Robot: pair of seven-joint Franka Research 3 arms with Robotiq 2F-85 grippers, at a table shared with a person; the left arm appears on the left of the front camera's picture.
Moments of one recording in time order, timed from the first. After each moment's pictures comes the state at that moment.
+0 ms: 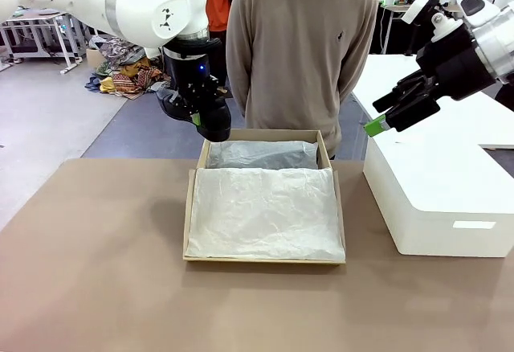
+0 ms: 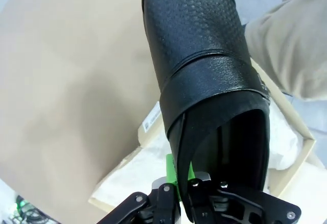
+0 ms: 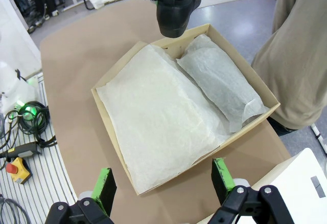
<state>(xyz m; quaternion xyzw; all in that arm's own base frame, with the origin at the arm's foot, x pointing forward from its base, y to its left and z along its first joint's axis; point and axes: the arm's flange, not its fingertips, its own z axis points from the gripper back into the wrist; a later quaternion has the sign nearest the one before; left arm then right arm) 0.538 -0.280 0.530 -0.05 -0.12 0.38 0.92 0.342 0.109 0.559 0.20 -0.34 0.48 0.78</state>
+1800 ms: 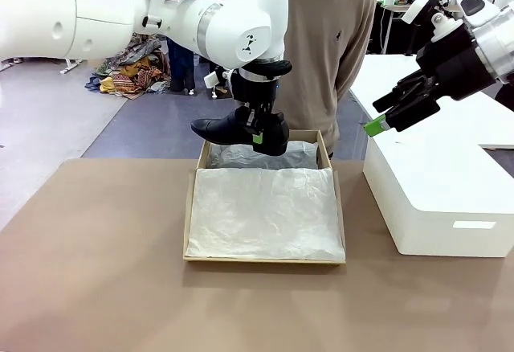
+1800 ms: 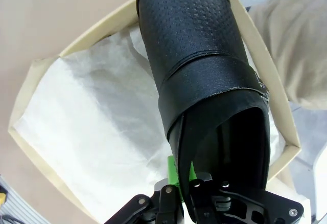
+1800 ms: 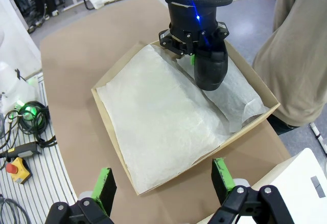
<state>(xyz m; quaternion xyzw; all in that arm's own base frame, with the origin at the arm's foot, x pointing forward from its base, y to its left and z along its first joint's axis) 0.548 -0.421 0.483 -0.05 -0.09 0.53 0.84 0.342 0.109 0.559 0.20 -0.34 0.48 0.78</state>
